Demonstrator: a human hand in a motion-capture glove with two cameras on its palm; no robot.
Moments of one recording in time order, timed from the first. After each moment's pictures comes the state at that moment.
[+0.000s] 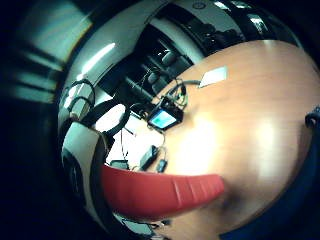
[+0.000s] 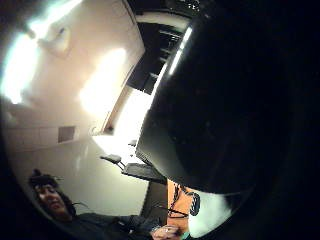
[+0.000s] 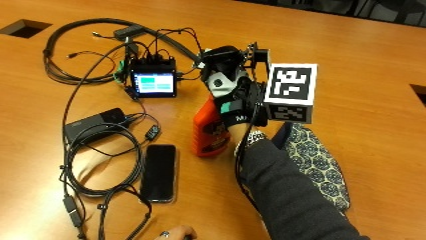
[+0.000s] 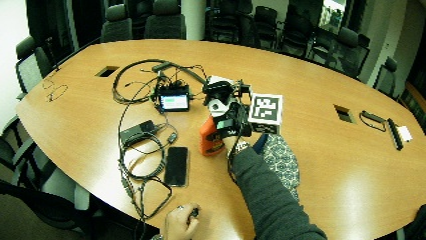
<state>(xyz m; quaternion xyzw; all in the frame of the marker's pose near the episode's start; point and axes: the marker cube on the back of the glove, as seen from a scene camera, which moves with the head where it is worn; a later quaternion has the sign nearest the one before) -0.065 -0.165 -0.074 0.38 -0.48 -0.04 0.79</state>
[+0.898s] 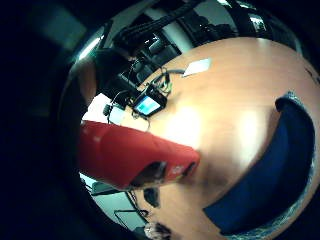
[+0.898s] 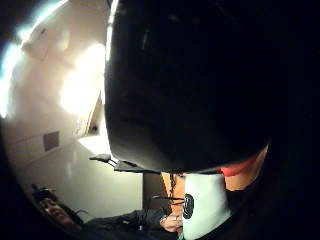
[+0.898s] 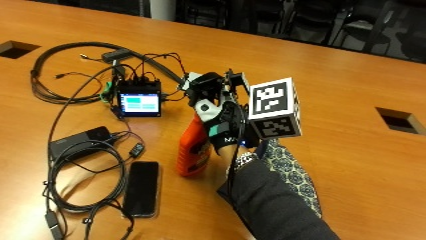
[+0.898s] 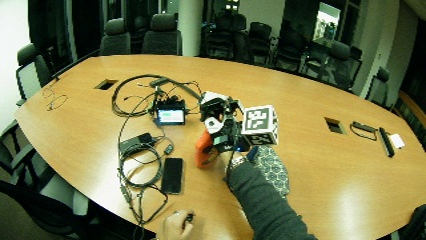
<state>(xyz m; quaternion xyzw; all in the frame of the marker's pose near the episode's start) -0.080 -0.159 -0.017 0.28 -0.44 0.01 0.86</state>
